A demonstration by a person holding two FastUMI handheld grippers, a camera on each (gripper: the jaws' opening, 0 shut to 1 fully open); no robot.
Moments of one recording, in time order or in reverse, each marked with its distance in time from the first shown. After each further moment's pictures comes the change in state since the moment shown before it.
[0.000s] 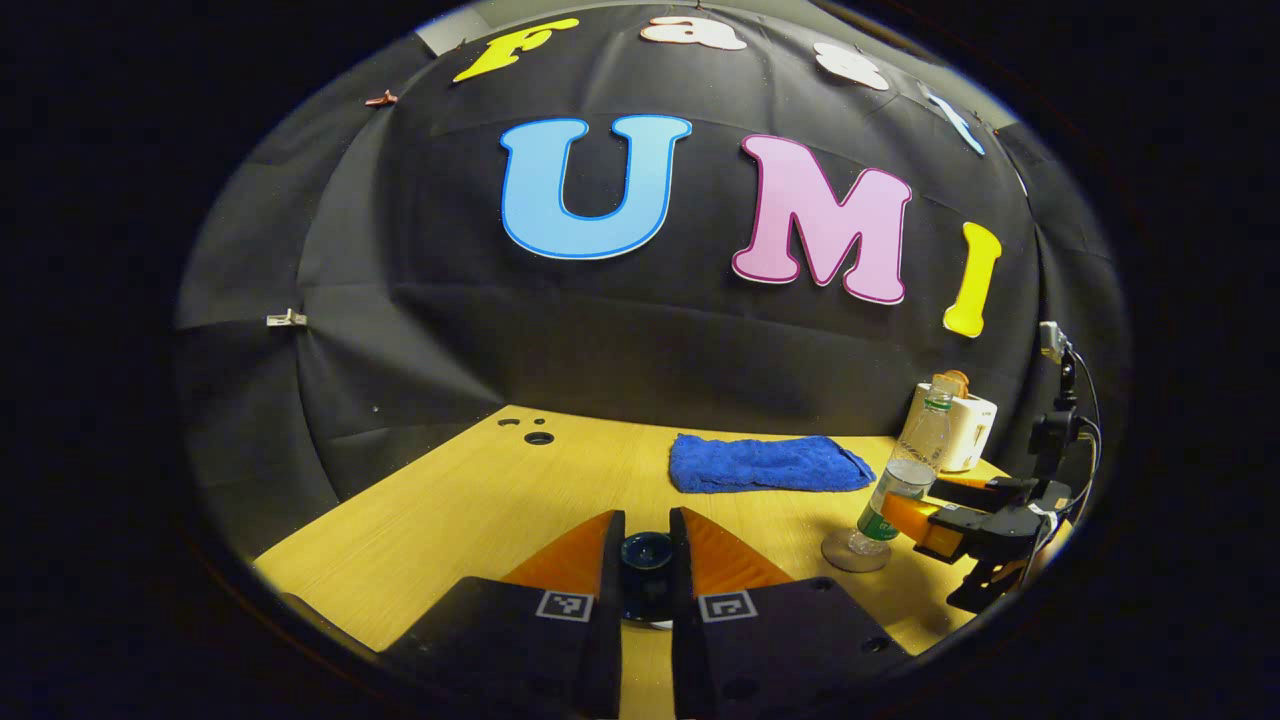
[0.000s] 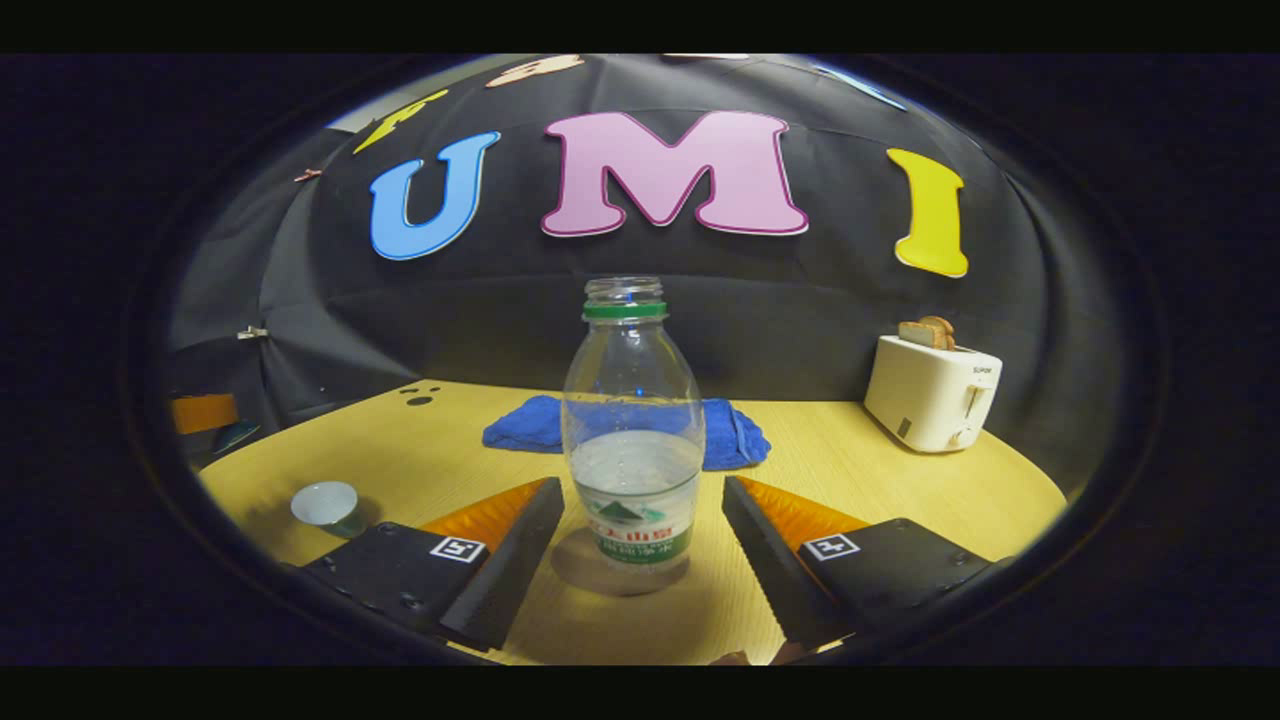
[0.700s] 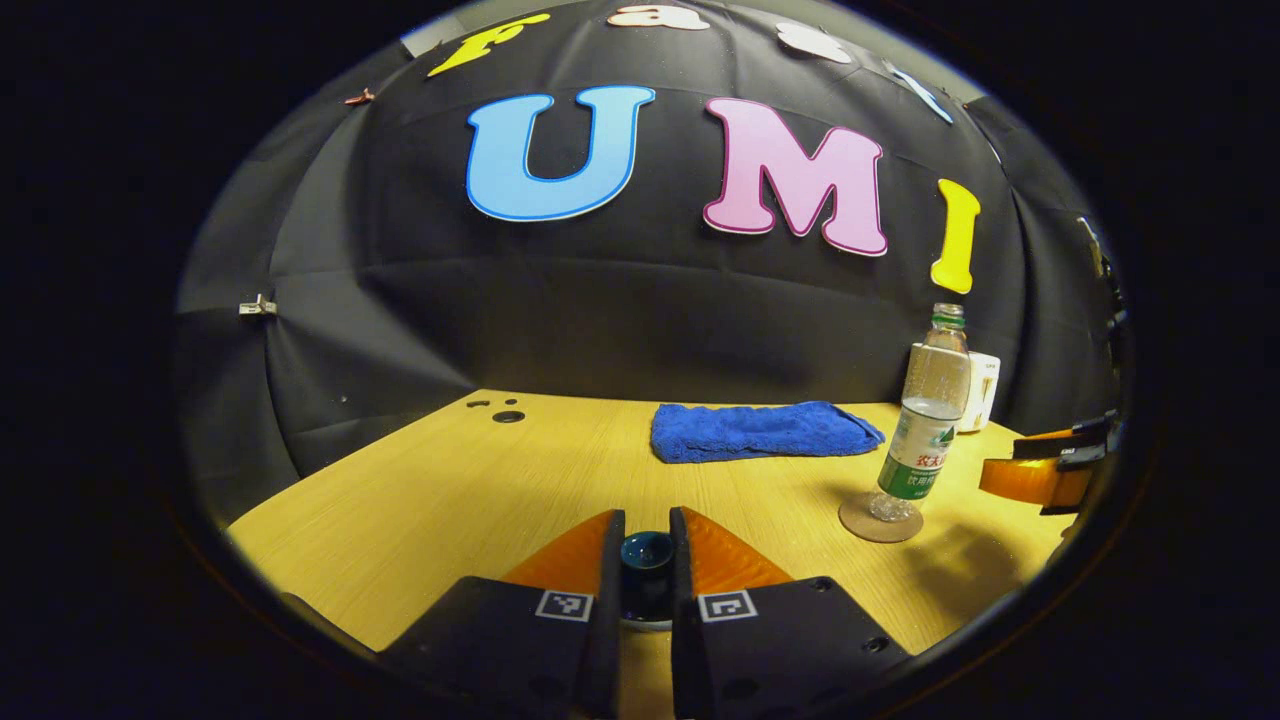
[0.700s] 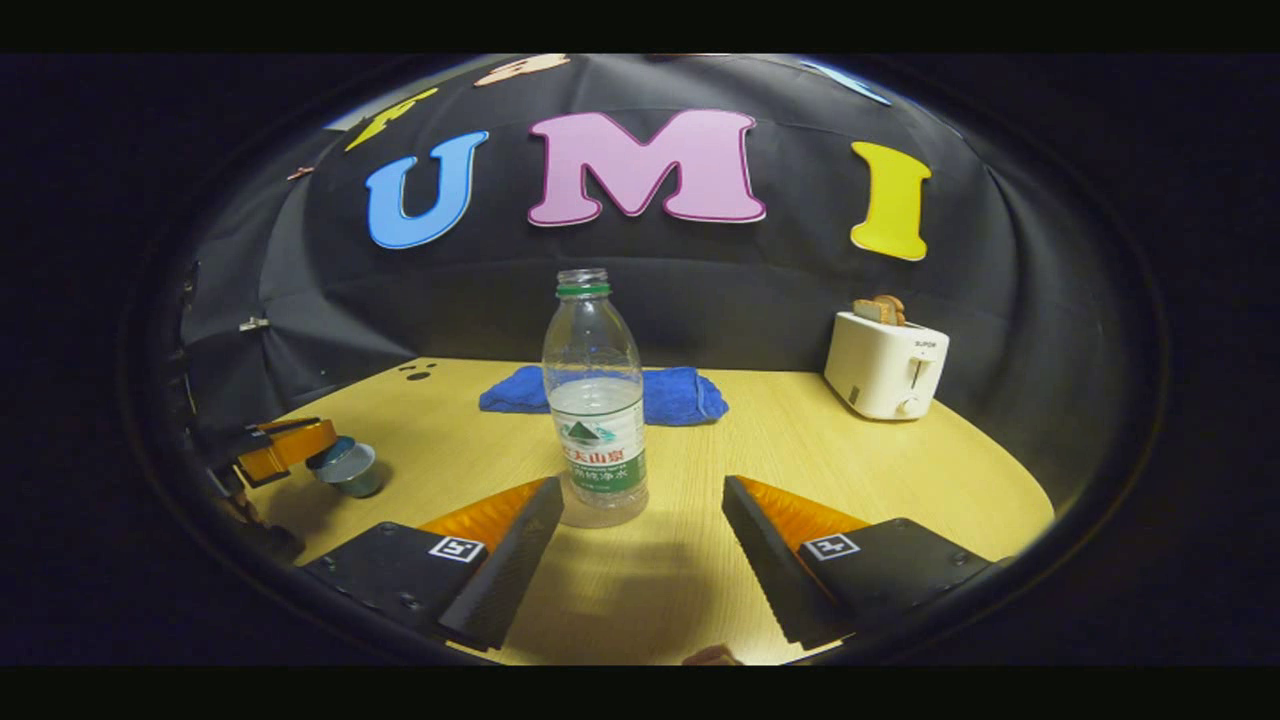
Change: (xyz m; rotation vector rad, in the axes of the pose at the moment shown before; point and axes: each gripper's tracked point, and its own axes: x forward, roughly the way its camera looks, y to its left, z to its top) left arm 0.046 -0.020 -0.068 0.061 0.010 -0.042; right arm -0.062 -0.025 -0.019 -0.003 0.085 -0.041
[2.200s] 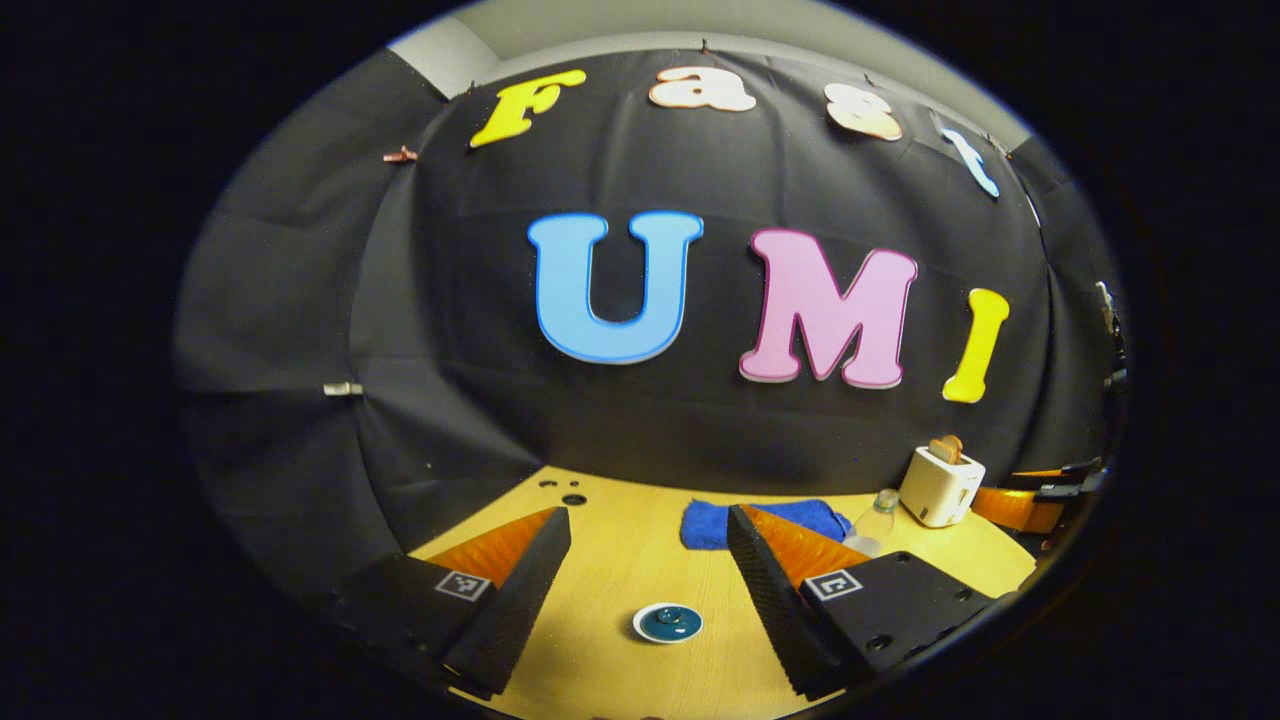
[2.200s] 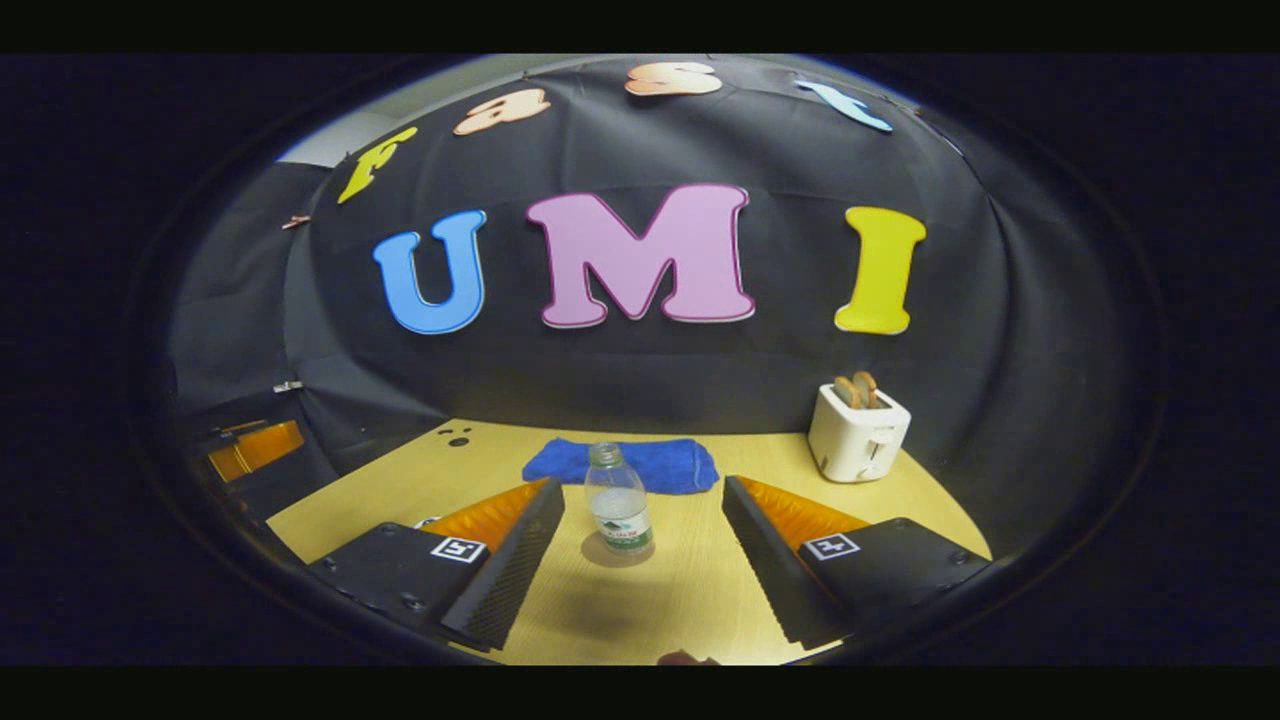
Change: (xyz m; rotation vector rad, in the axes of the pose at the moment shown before) left arm -0.162 0.011 0.214 -0.052 -0.142 0.157; right arm -0.110 -0.012 0.171 0.027 -0.117 0.052
